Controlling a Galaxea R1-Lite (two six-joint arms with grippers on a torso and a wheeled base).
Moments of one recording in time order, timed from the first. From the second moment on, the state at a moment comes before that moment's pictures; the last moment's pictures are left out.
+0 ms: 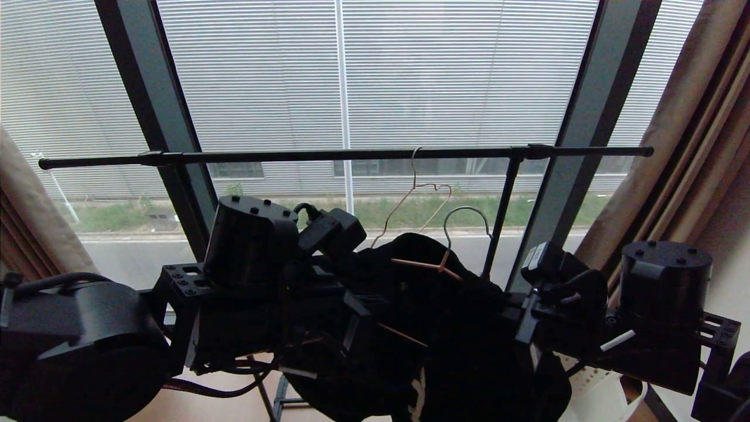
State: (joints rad) left arm -0.72 1.70 -0.85 -0.36 -0.21 0.02; right arm 0.50 1.68 -0.44 -0.89 0.30 -0.26
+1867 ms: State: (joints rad) left arm -0.35 1.43 -0.78 -0.19 -0.51 0.42; right arm 0.39 1.72 -0.37 -1.02 0.77 -0.27
